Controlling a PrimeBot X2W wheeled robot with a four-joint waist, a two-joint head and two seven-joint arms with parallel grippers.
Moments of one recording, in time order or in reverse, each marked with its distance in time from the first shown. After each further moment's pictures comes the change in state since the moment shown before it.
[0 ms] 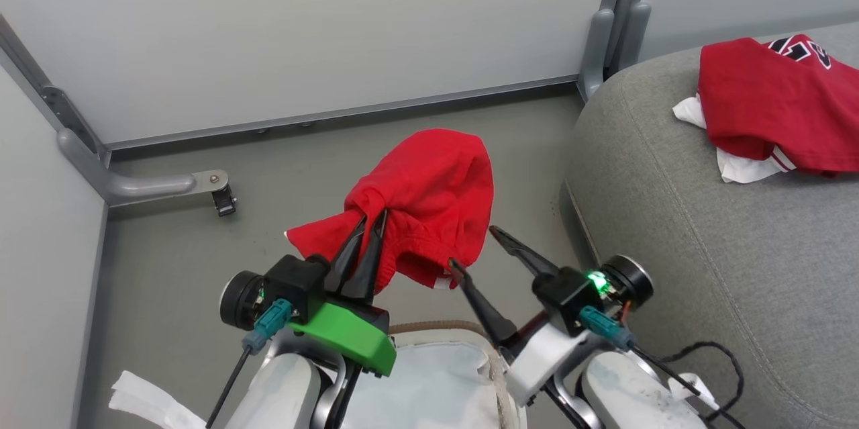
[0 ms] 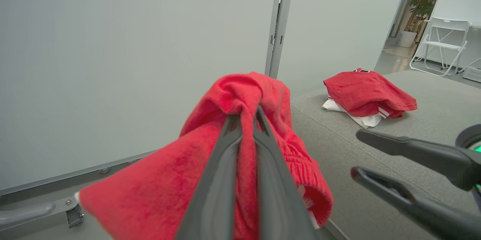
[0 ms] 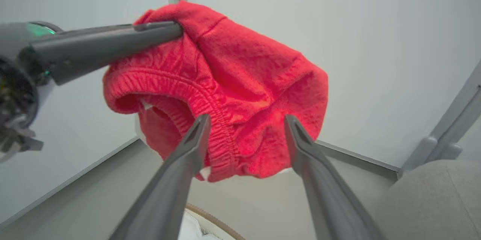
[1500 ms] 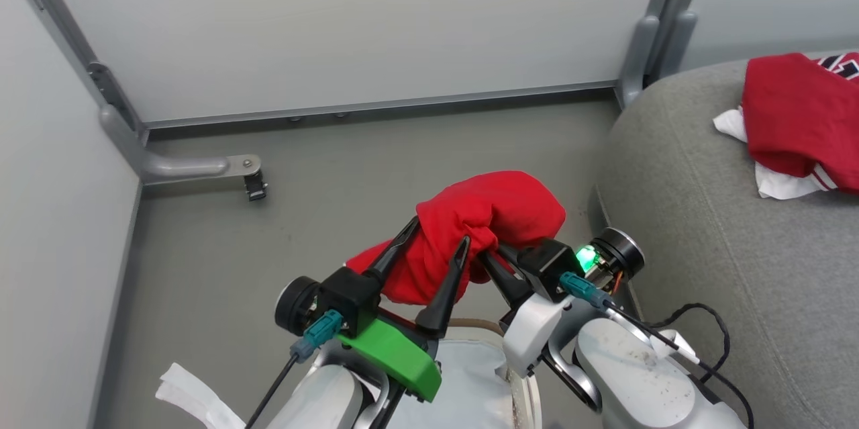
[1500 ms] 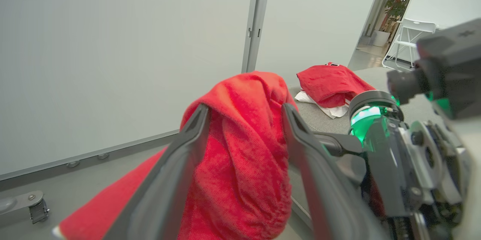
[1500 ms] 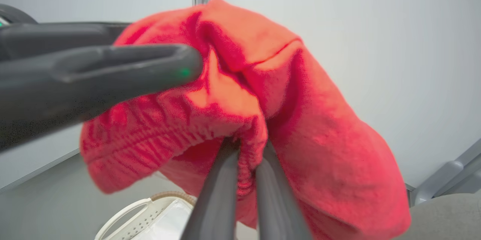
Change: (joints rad) left arm -0.023 -0.006 -0.185 0.001 -0.092 -0.001 -0.002; right arm -0.170 0.000 0.093 0.201 0.021 0.000 0.000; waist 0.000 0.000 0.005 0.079
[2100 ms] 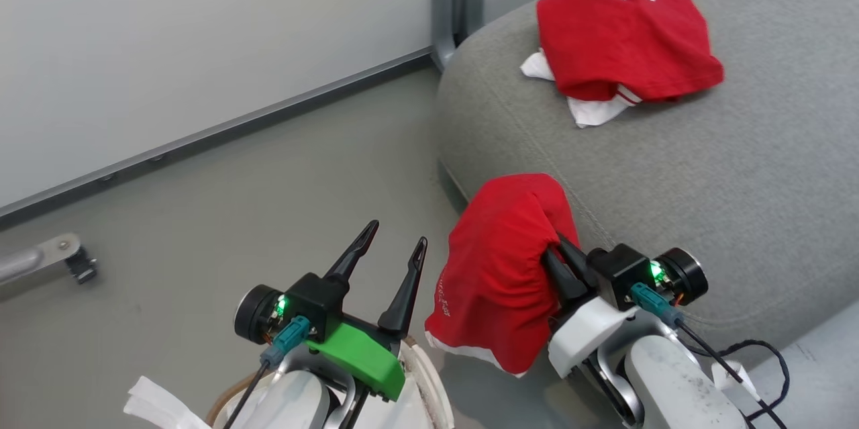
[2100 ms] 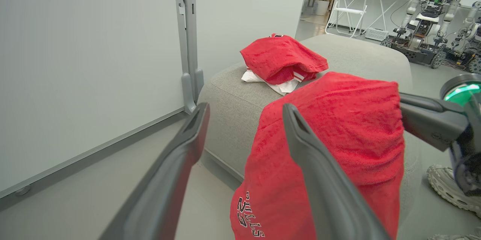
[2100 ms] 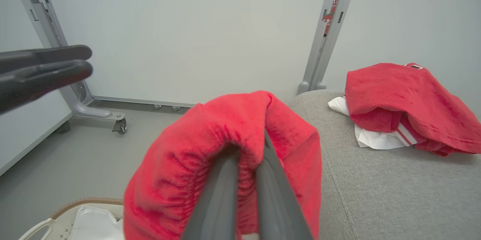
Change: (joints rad) left arm 0.038 0.033 0.102 0.010 0.083 -0.001 0.000; right arm 0.163 -0.002 -0.237 -0.165 -0.061 0.000 0.000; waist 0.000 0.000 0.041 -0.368
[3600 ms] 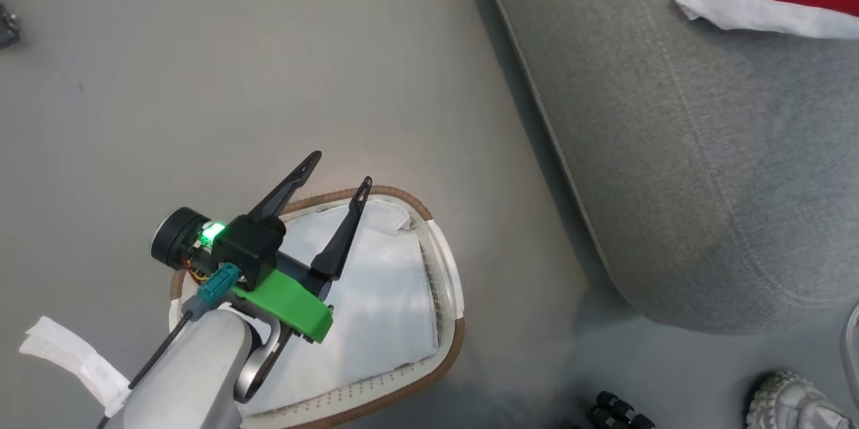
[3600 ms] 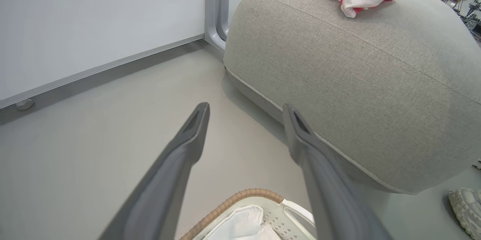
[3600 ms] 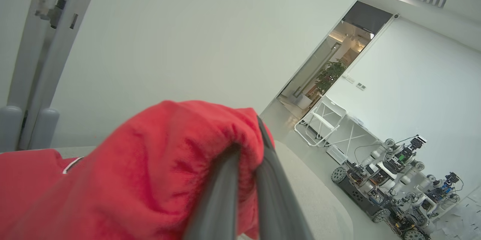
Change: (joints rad) left arm -0.165 0.250 -0.088 -0.092 -0.057 0.000 0.000; right arm -0.734 -0.149 -0.966 -0.008 -0.689 0.000 0.162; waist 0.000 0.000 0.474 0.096
